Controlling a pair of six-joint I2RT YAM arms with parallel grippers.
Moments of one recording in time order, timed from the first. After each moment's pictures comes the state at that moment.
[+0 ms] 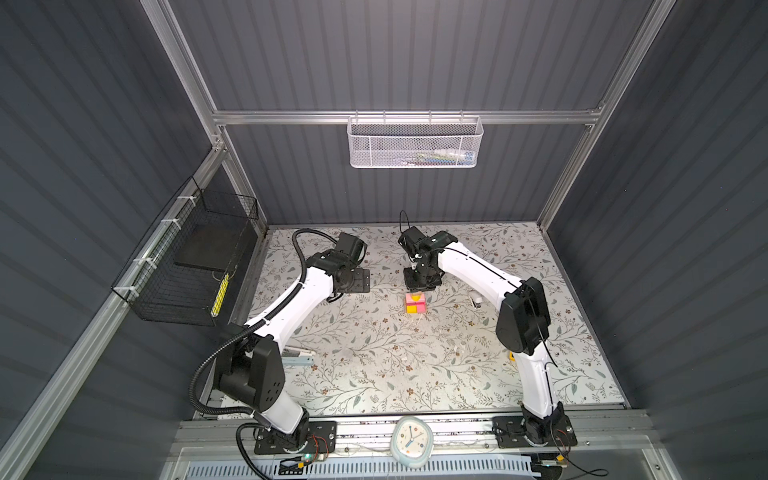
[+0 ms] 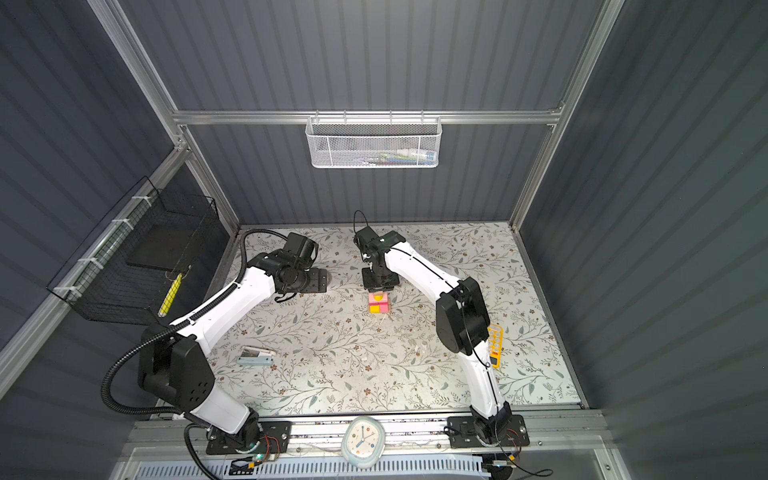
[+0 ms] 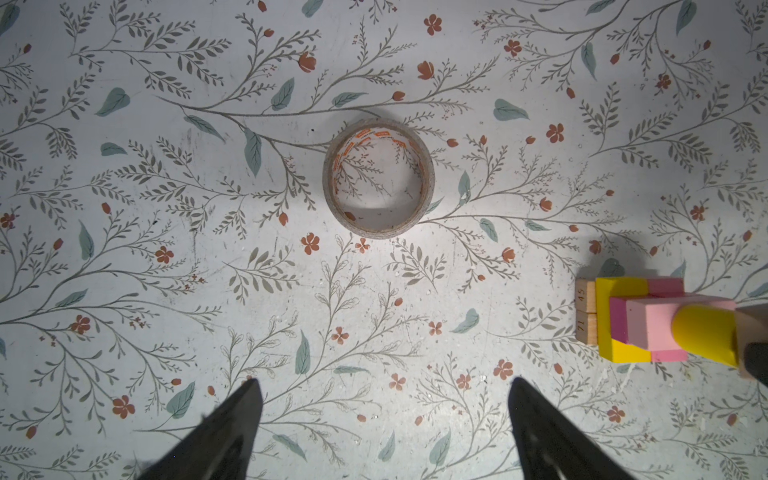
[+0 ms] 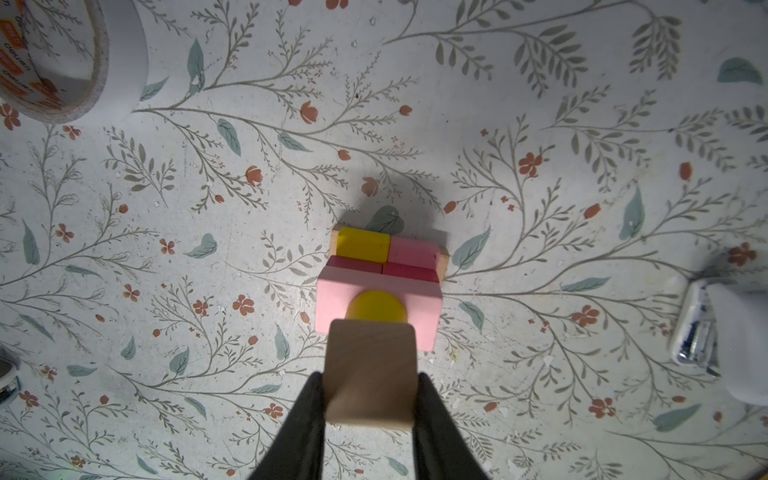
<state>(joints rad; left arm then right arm) -0.44 1.60 1.36 -0.85 -0.19 -0.37 0.66 2.15 1.98 -1.18 0.00 0.47</state>
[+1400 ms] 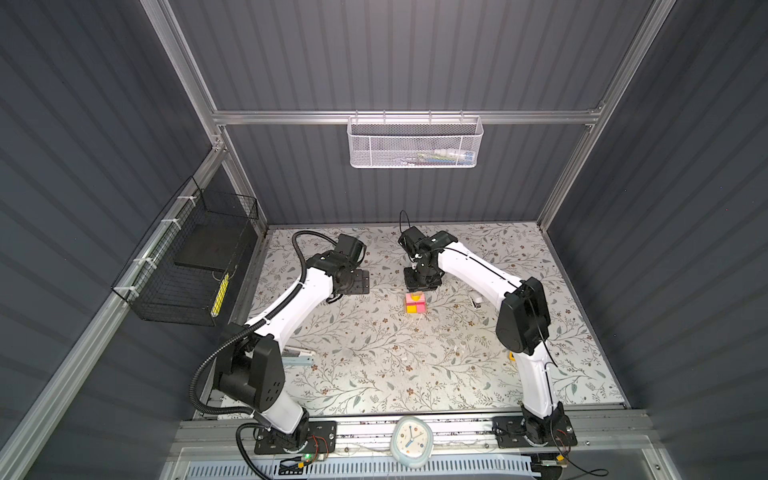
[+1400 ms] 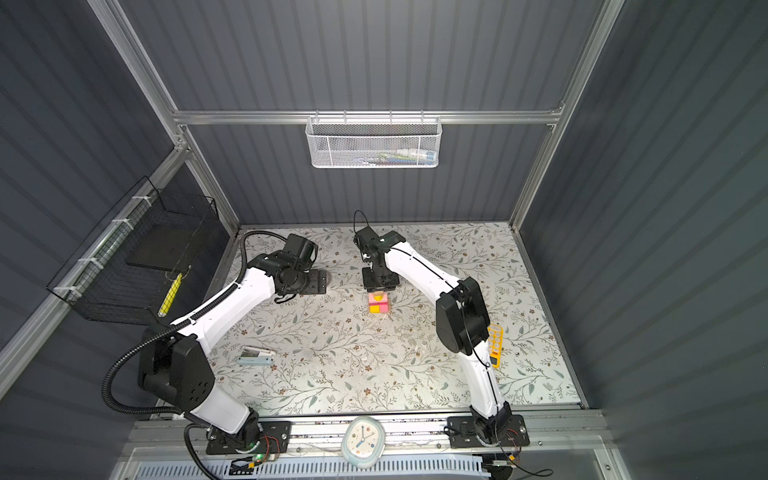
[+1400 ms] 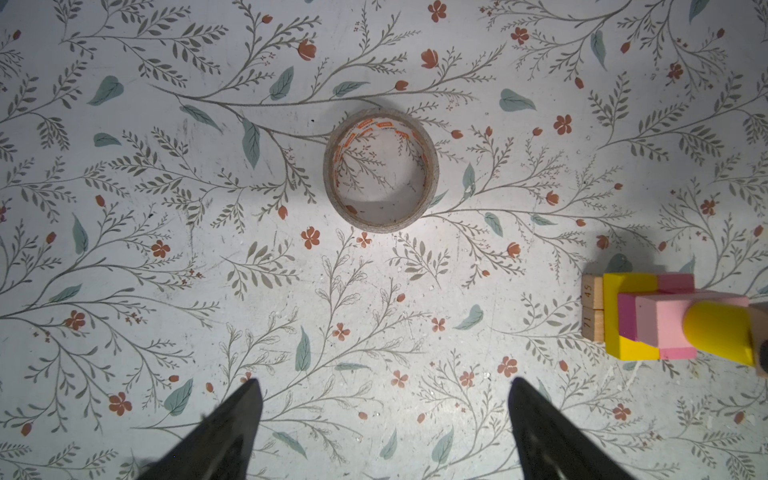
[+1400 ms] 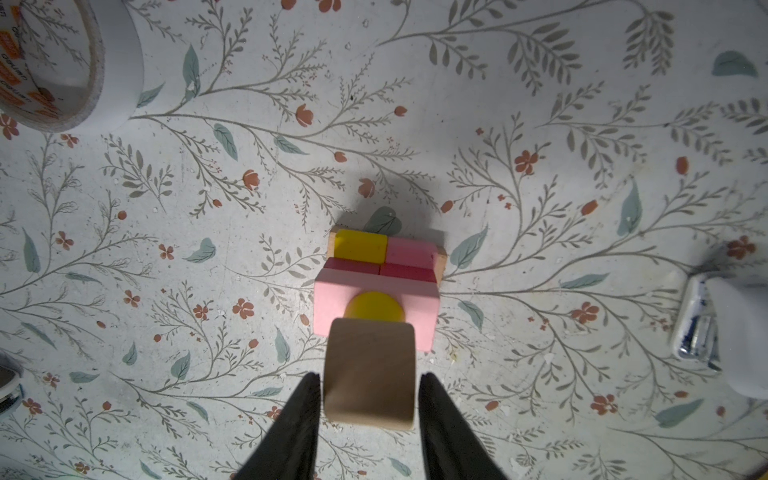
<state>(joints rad) -0.44 1.60 1.34 -0.85 -0.18 -0.37 0.66 2.15 1.98 -1.18 0.01 0.49</state>
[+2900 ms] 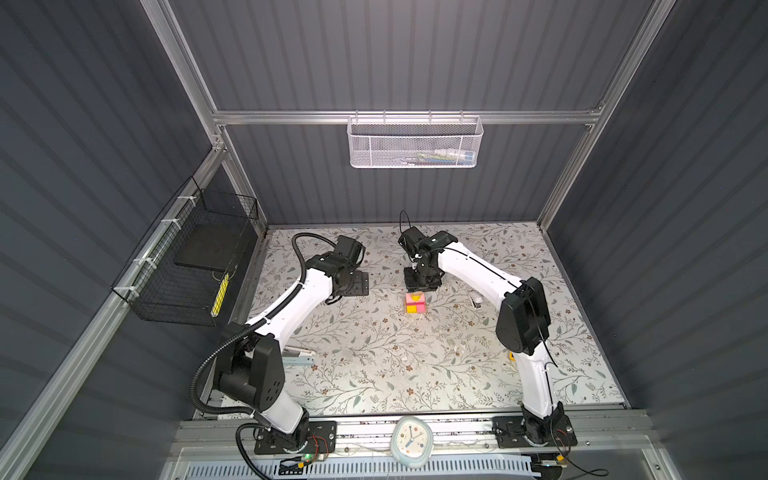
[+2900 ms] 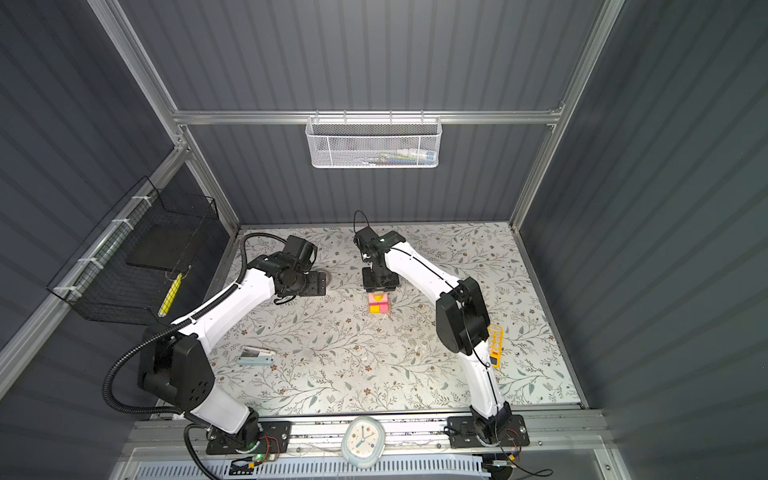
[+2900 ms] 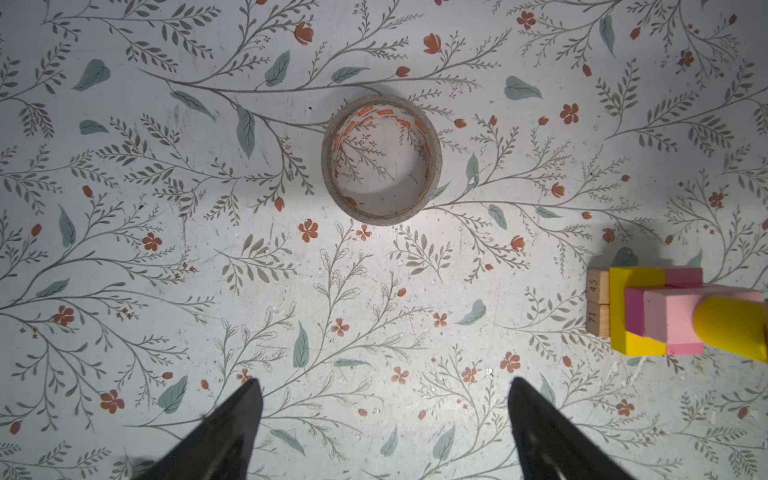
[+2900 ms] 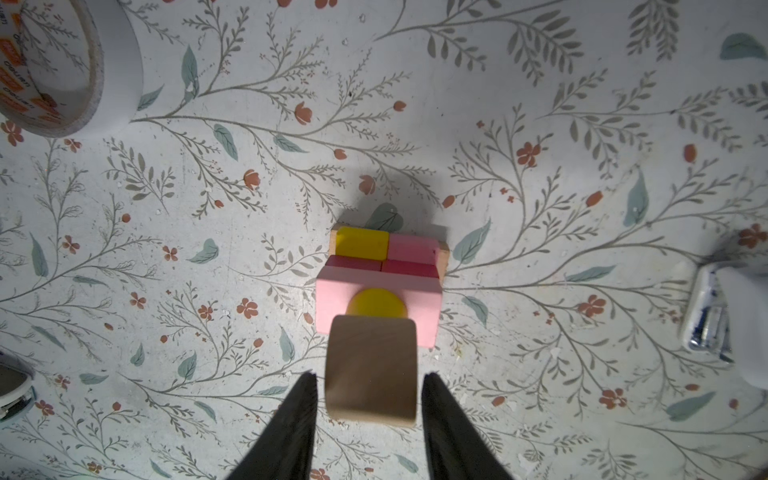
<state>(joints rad) -0.43 1.60 1.33 -0.85 -0.16 -0.37 0.66 2.15 1.98 -1.18 0.00 0.52</state>
